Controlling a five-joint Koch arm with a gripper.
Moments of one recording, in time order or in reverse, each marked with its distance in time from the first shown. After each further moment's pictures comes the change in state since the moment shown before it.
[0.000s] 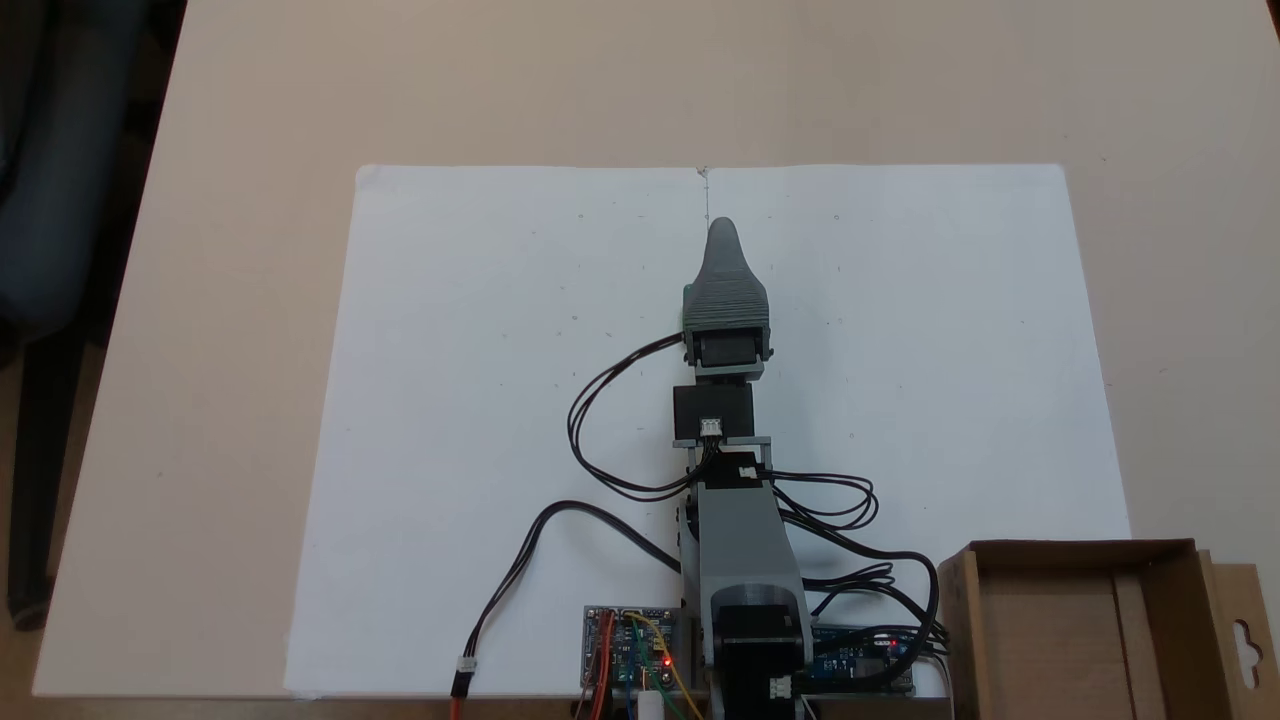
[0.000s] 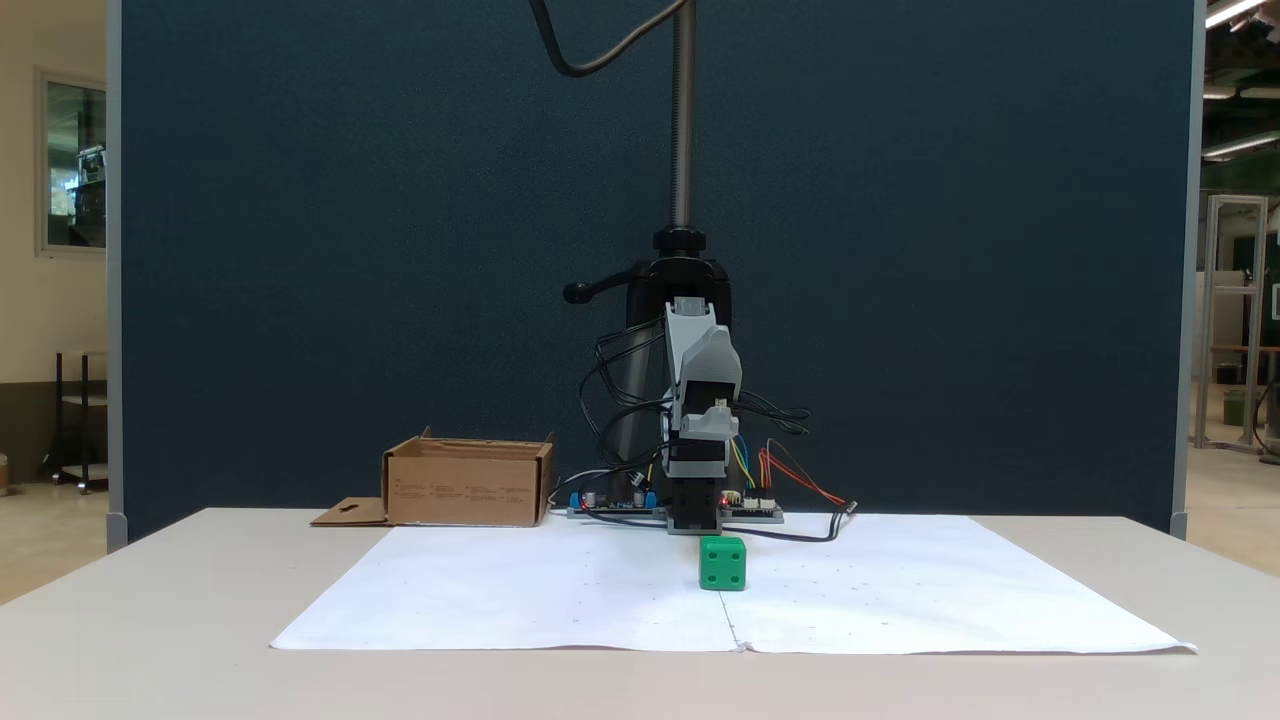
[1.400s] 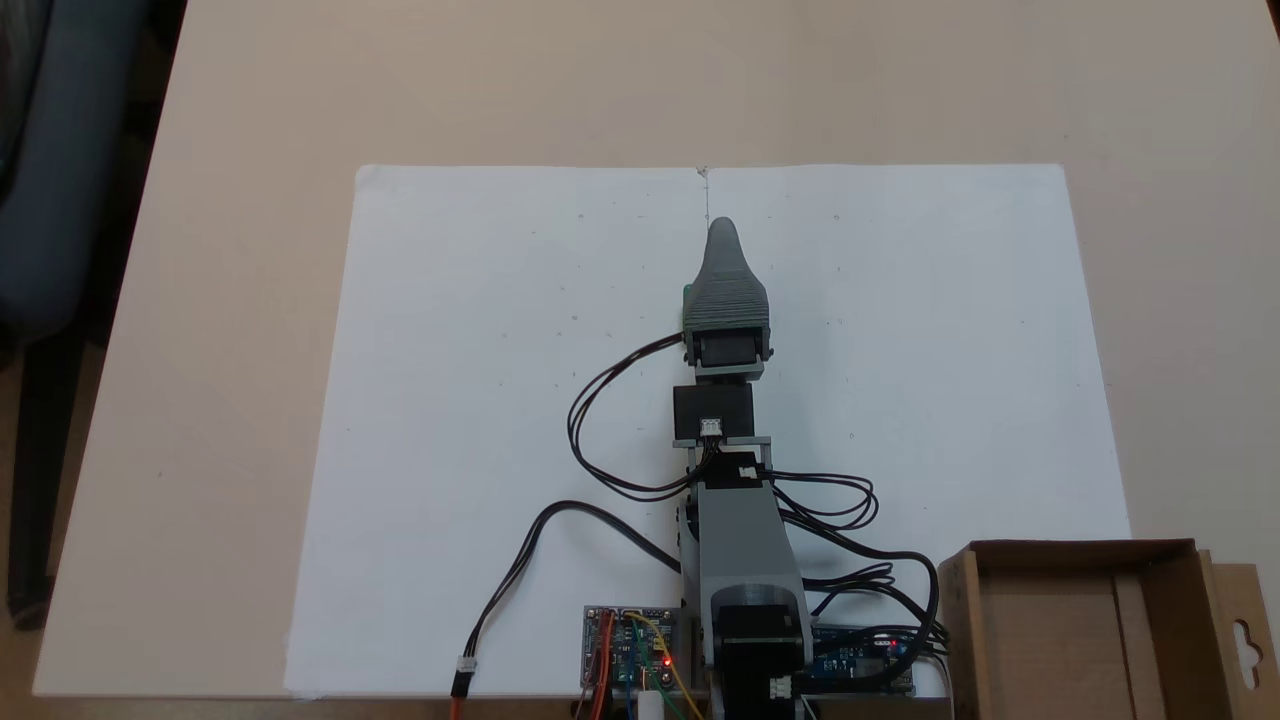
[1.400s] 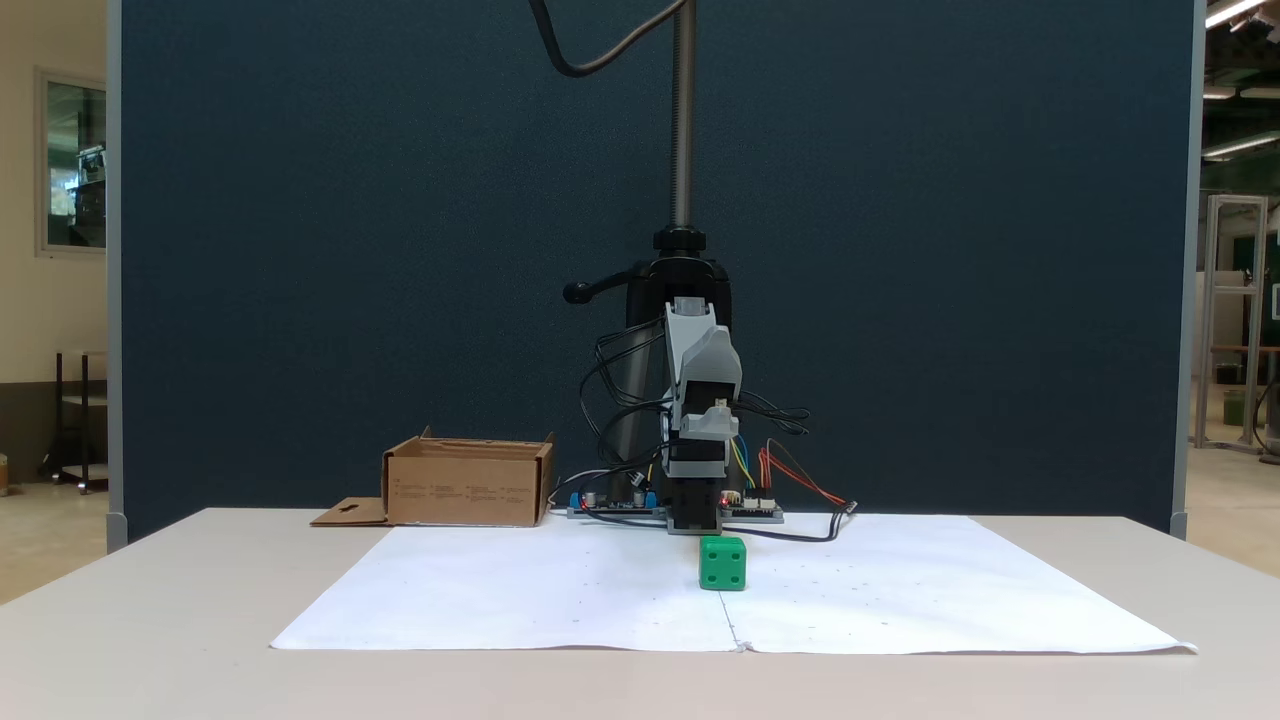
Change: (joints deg) arm 0.0 0.0 0.0 0.0 0.0
